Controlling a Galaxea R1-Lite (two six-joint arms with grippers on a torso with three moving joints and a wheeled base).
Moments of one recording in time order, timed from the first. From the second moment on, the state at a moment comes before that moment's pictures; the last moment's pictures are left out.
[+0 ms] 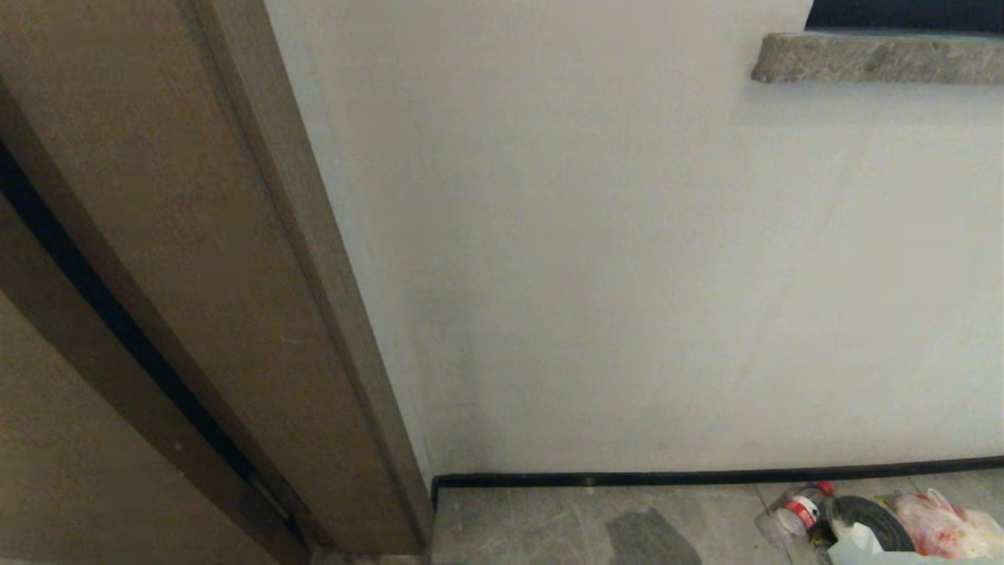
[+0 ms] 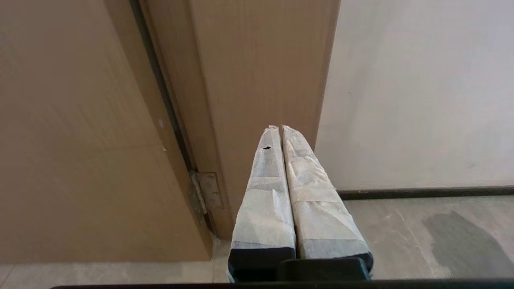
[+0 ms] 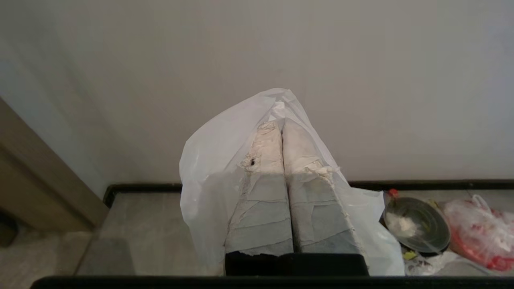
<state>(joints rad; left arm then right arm) 0.00 0.00 0.00 -0.01 0.00 -0.01 0.01 0.00 0.00 -0.01 -0.01 0.00</state>
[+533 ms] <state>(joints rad) 0.00 0.00 0.00 -0.01 0.00 -0.01 0.01 0.00 0.00 -0.01 0.00 0.00</state>
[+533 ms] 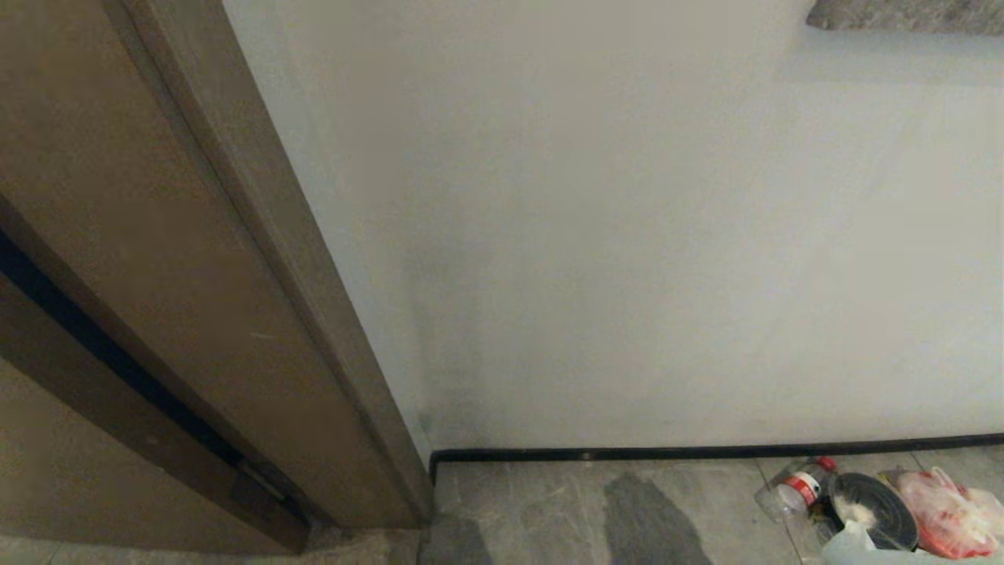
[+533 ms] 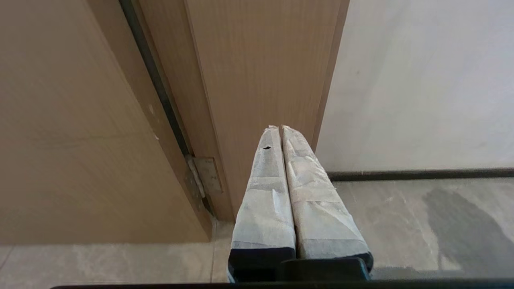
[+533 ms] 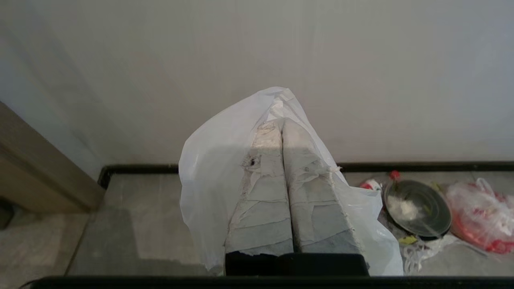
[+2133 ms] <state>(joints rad) 0.00 0.00 0.00 -0.01 0.00 -0.01 0.01 0.18 -0.45 0.35 0.07 -0.02</state>
